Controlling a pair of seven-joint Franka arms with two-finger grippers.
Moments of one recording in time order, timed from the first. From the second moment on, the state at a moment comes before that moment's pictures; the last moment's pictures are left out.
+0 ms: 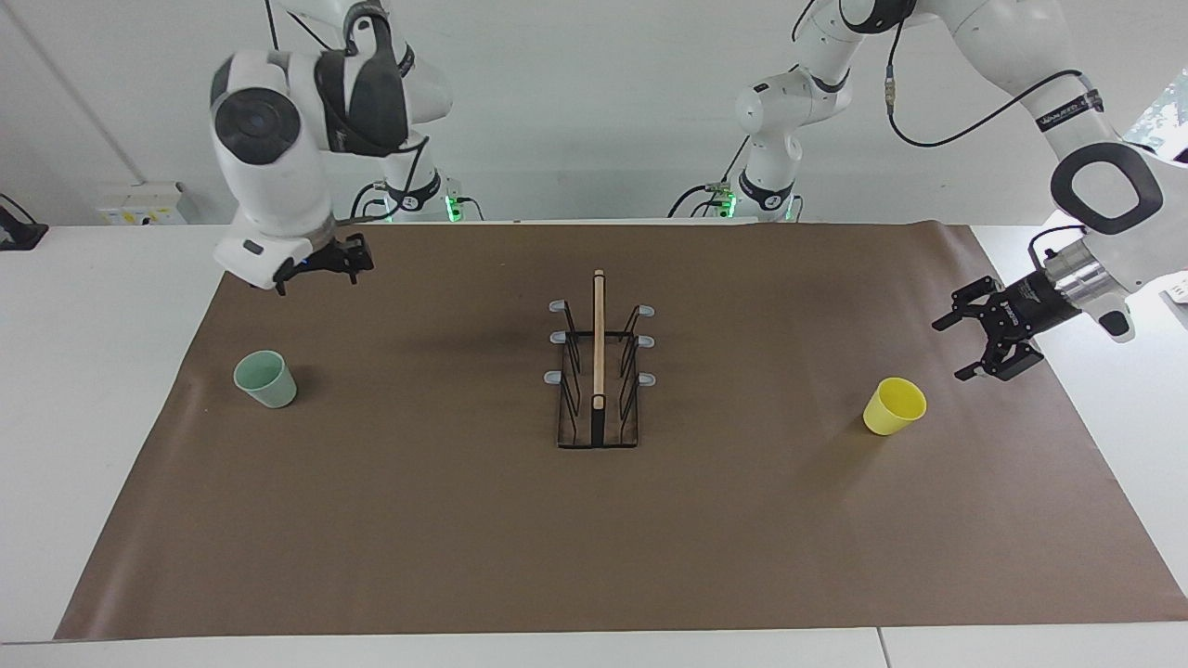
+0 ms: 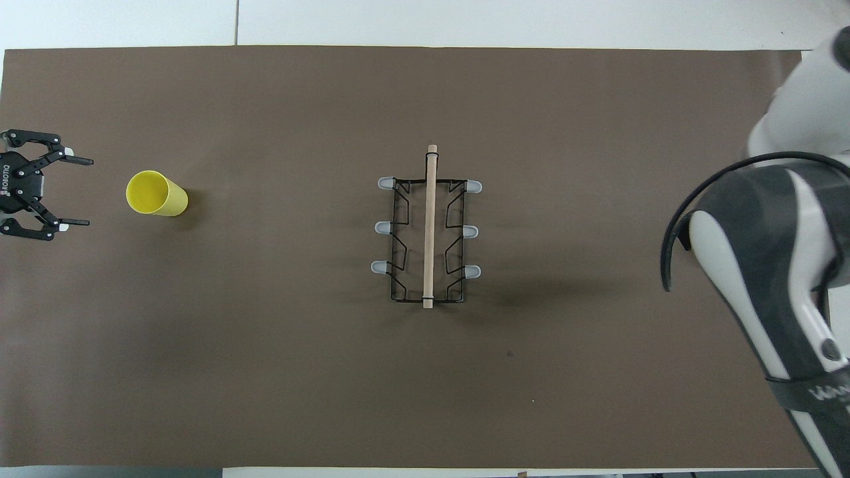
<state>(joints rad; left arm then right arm) 0.31 0.26 -0.01 -1.74 -0.59 1.80 -1.00 0.20 0.13 -0.06 -1.68 -0.29 1.50 -0.18</state>
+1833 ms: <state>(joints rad) 0.23 0.34 -0.03 -2.08 -1.14 2.33 -1.01 0.18 0.35 -0.05 -2.19 -1.27 1.96 -0.53</state>
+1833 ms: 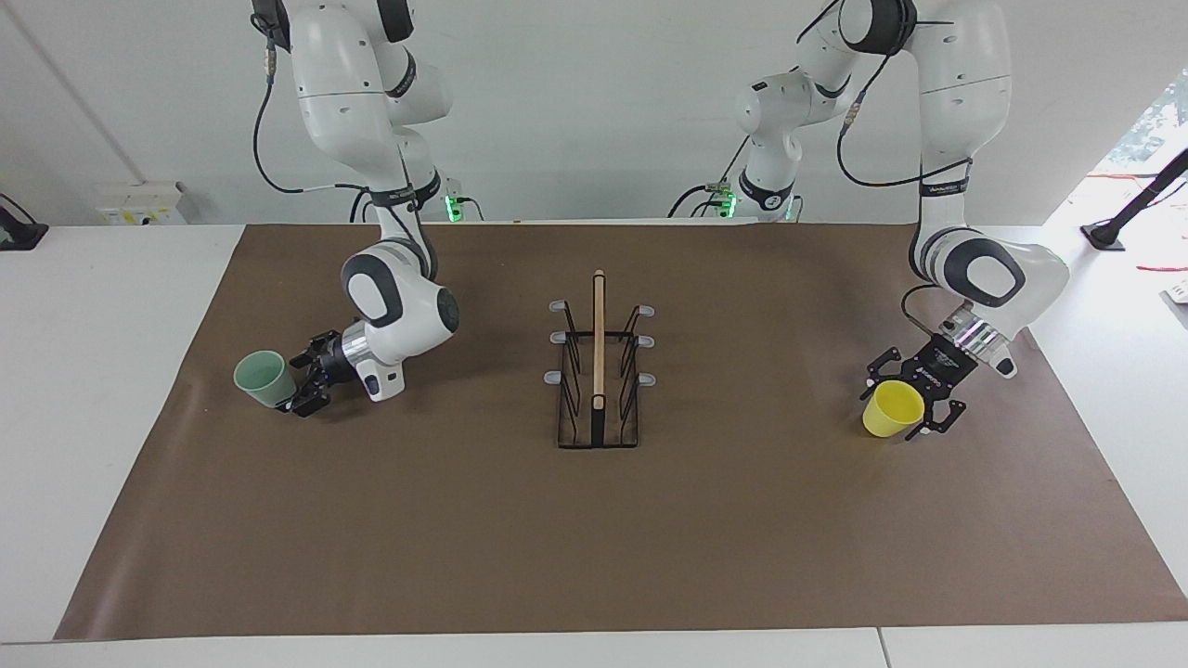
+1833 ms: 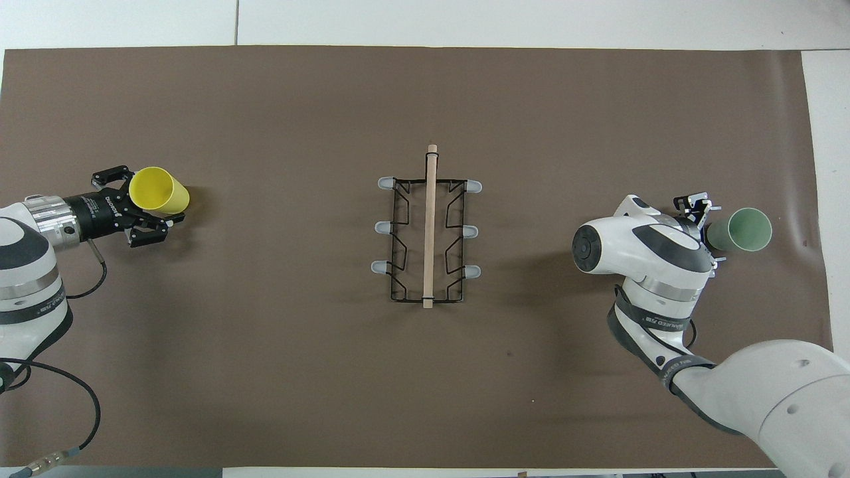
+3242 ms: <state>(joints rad) 0.03 0.01 -0.03 -1.99 -0.41 2.25 -1.37 0.10 0.22 -0.05 -2.14 -0.88 1.90 -0.34</state>
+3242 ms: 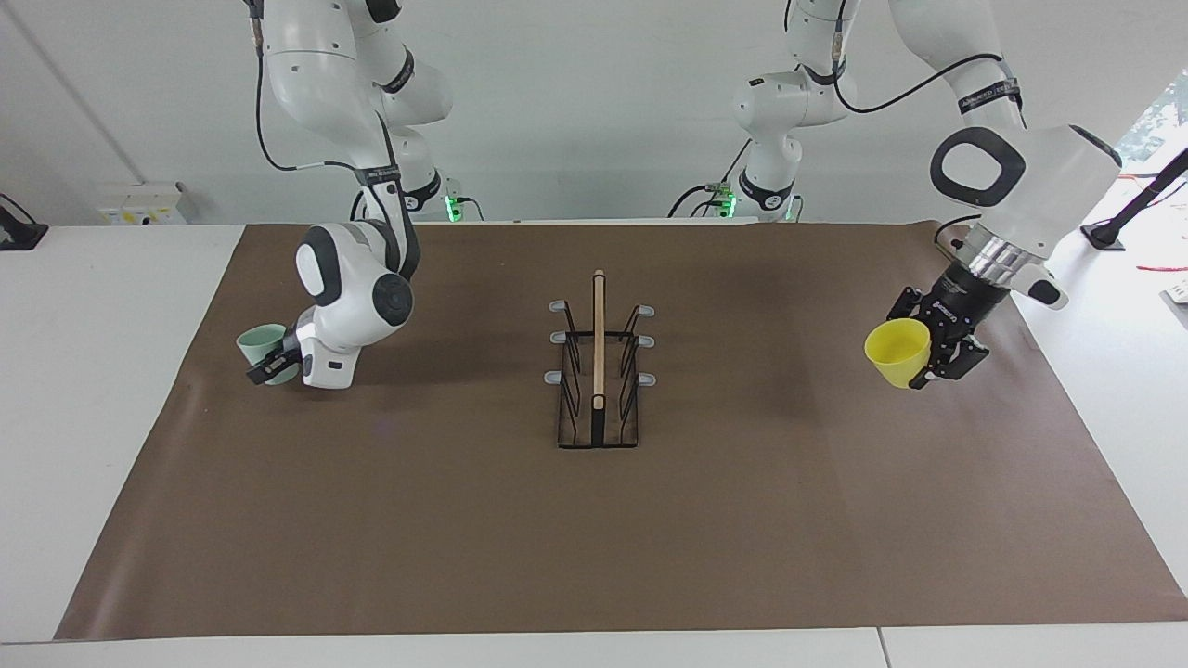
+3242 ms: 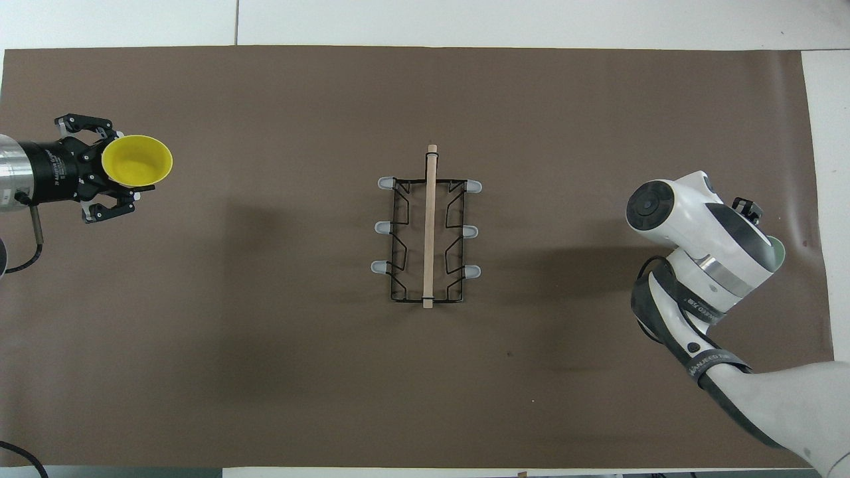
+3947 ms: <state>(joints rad) -0.44 -0.05 -0.04 -1.92 0.30 2.05 -1.85 0.06 0.09 -0.05 -2.06 -0.53 1.87 -0.45</state>
